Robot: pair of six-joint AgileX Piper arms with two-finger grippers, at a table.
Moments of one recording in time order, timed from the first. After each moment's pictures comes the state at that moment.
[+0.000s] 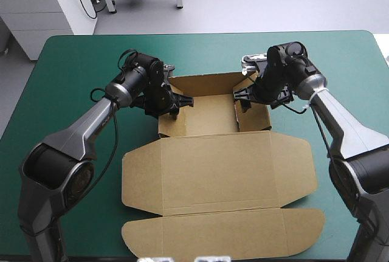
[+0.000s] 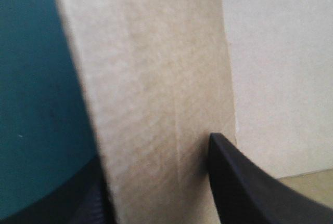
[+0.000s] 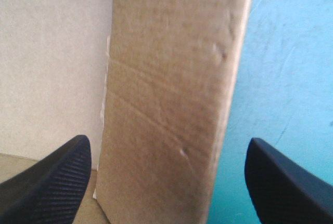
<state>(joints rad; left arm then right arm) -0.48 1.96 -1.78 -0.08 1.23 -0.34 0.32 1.88 -1.76 0.05 1.23 0.14</state>
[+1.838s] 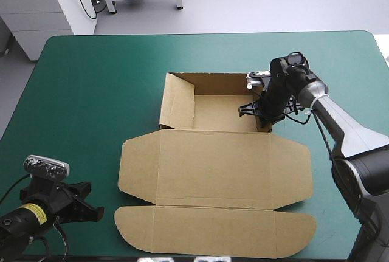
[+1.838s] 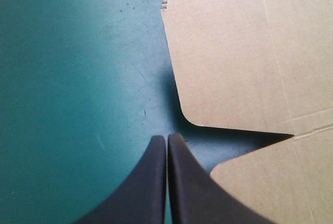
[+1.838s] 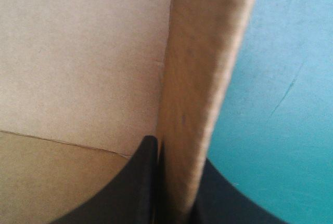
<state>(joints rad) -0.42 0.51 -0.67 0.00 0.99 -0.12 0.29 1.86 -1.59 0.06 1.22 0.13</state>
